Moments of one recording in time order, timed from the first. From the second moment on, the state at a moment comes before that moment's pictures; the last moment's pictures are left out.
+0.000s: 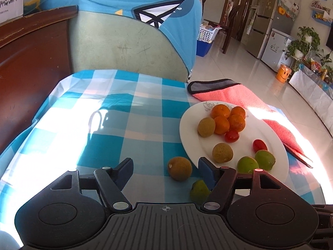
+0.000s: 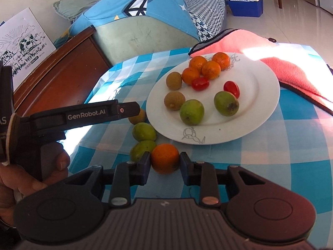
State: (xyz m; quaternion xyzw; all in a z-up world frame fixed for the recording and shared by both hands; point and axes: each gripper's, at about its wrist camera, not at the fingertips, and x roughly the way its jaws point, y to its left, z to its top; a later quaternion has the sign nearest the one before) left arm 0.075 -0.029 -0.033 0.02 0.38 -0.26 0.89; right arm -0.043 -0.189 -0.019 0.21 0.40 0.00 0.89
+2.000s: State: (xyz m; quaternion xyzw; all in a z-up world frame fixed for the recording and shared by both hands) left arm 0.016 -0.023 0.018 -0.03 0.32 -0.33 0.89; right arm -0.051 -0.255 0.057 0.19 0.35 -0.04 0.92
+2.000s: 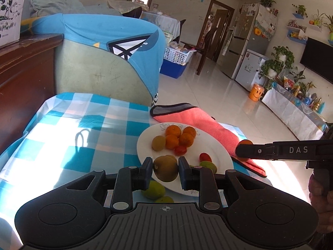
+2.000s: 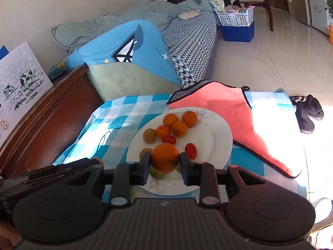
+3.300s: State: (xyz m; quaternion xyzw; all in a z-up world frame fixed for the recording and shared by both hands) left arm 0.060 -0.100 -0.012 -0.02 0.34 -0.37 0.86; right arm 0.013 -0.300 0.019 0.27 0.38 -0.10 0.88
